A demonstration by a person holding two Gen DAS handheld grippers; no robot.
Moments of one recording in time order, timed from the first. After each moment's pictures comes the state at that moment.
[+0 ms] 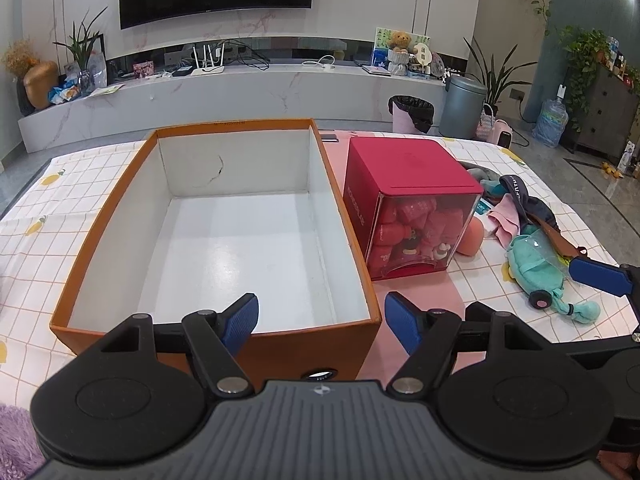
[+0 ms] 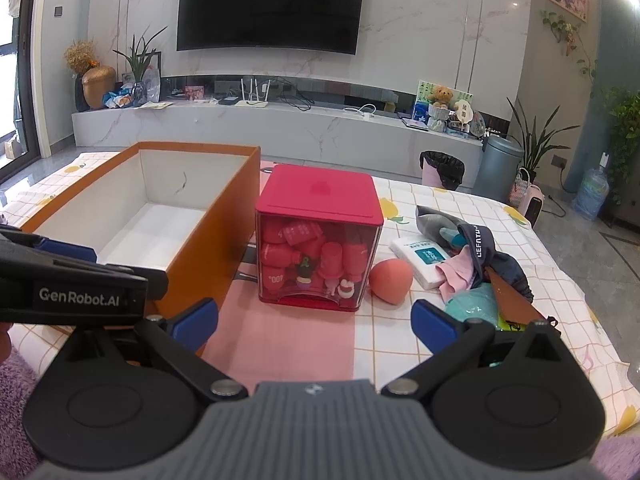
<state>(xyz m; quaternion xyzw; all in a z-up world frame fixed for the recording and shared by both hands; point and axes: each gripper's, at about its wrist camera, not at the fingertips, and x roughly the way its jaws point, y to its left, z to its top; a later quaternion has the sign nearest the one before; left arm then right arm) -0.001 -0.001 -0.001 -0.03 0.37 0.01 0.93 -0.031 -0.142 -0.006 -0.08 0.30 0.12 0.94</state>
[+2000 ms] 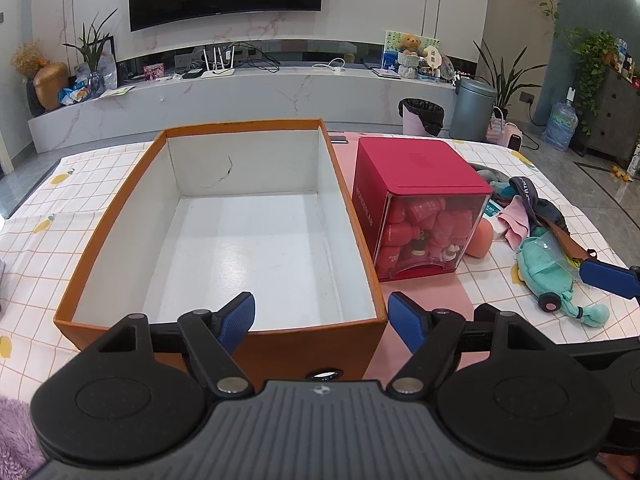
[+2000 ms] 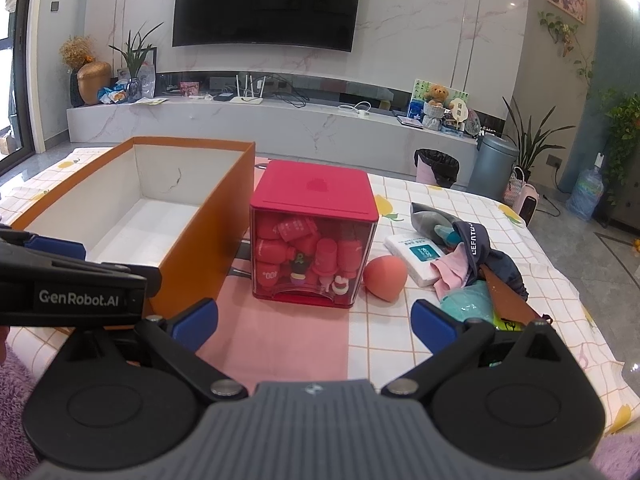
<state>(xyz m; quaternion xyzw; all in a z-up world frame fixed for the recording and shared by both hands) -0.003 0.000 -0.002 -0.03 0.36 0.02 0.93 -0.031 -0.142 -0.007 -0.09 0.30 0.11 0.94</state>
